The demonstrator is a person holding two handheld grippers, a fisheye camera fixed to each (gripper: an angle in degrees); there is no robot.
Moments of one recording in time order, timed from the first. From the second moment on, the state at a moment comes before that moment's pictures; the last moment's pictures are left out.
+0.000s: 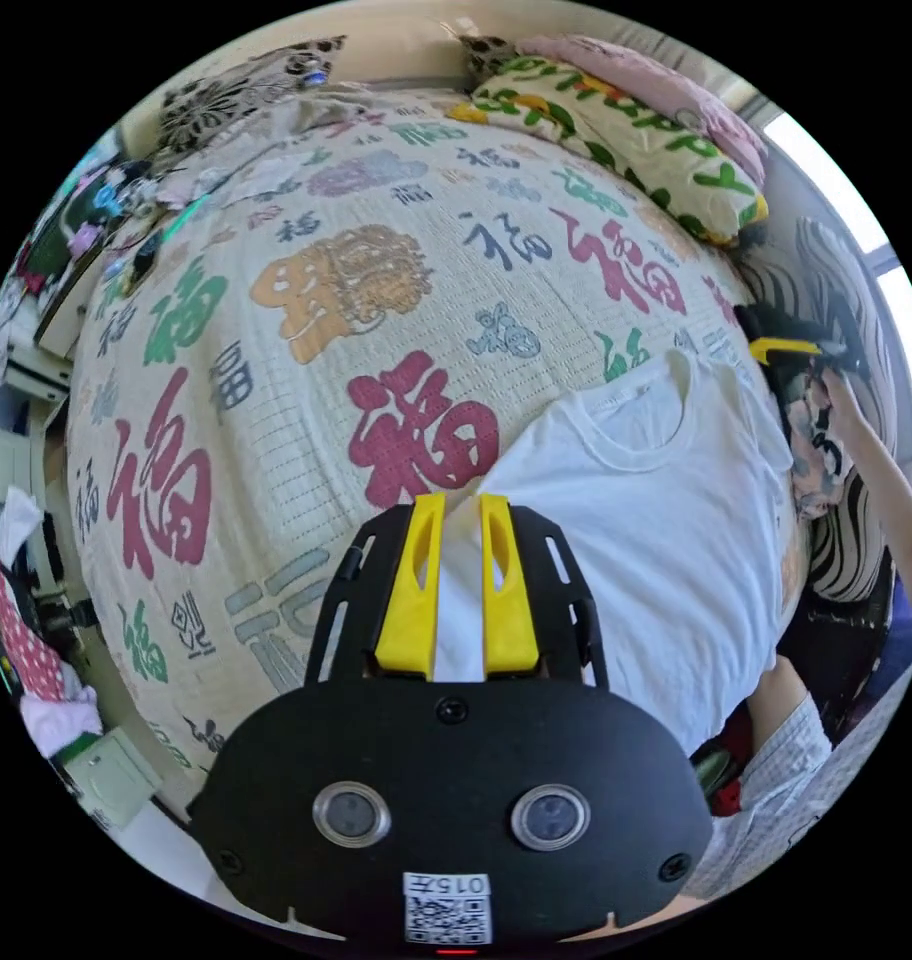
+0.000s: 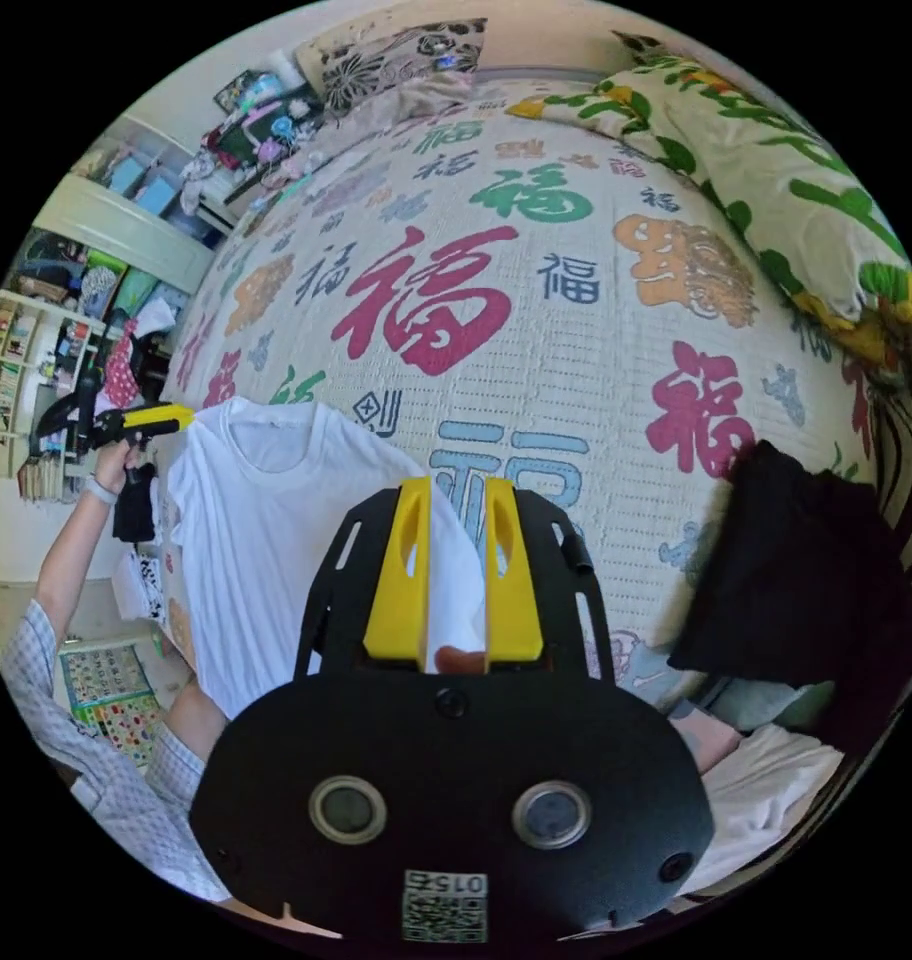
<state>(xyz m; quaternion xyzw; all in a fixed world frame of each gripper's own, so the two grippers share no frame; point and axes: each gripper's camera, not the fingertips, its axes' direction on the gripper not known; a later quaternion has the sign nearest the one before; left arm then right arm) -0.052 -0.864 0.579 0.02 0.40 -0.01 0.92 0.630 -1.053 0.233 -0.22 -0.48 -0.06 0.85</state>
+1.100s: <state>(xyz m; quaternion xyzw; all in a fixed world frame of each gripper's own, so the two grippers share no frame) 0.225 -0.763 0.483 -0.03 0.70 -0.32 0.64 0.699 -0.987 0.310 -0.26 -0.56 -0.07 0.79</state>
